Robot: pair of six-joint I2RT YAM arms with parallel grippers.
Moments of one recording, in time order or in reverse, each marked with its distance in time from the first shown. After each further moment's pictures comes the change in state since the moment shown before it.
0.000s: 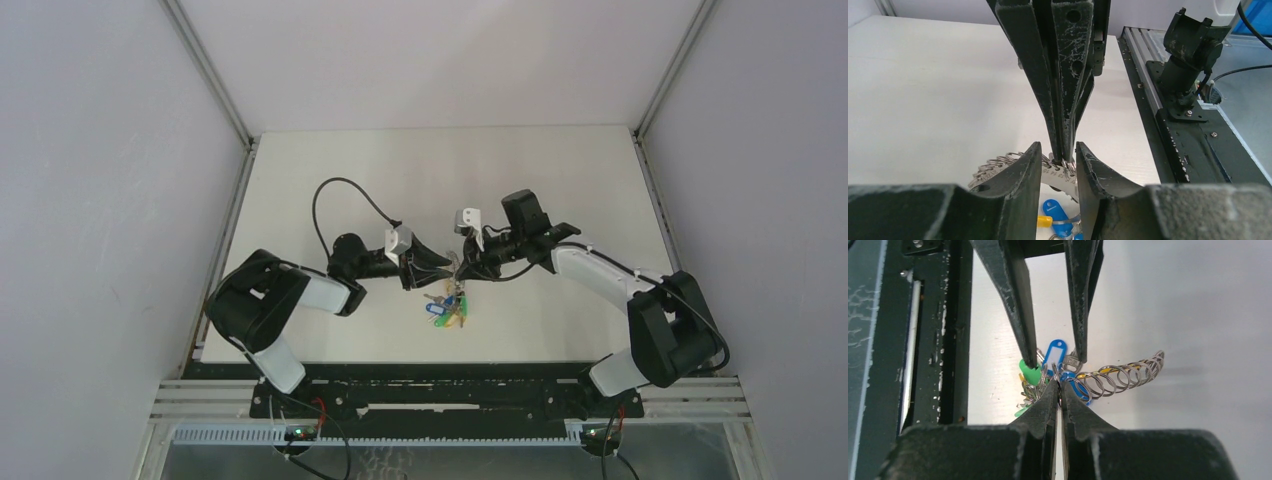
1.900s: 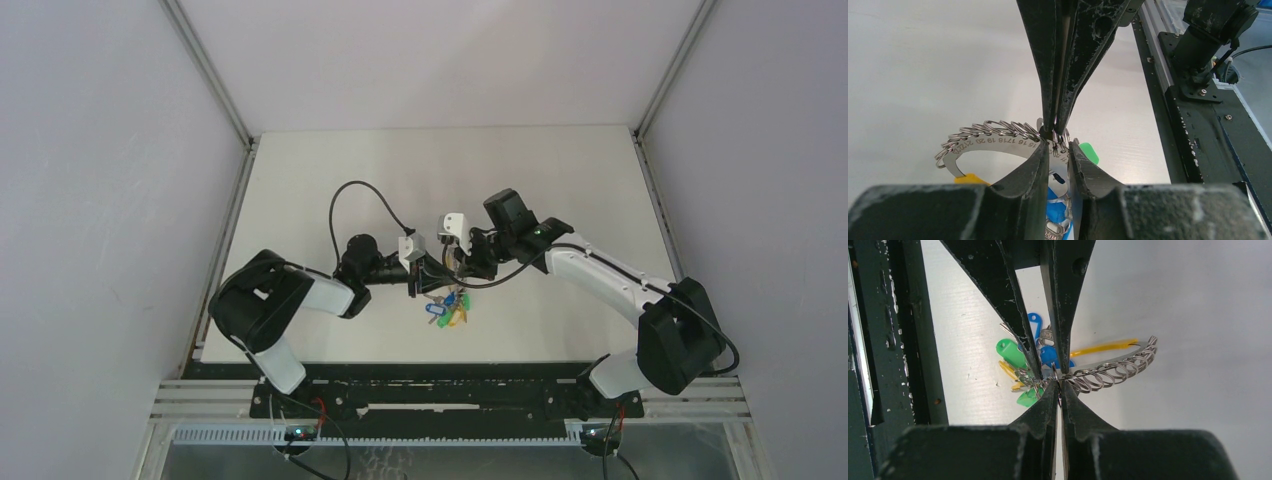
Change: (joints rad) left arm -0.051 0.008 0.006 -0.204 -0.069 0.136; right arm 0.130 -0.032 0.128 -0.224 0.359 -0.057
